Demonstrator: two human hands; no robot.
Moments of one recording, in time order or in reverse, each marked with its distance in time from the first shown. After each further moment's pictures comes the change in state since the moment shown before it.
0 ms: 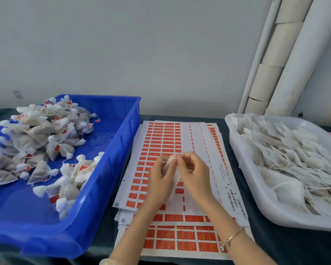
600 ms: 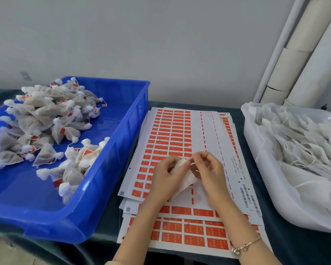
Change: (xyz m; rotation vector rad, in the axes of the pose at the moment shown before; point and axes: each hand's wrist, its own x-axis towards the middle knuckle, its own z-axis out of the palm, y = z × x) left_hand -0.009 -0.024 -0.008 0.076 -0.060 -0.071; right_hand -0.012 0.027 -0.005 0.380 -0.035 0.278
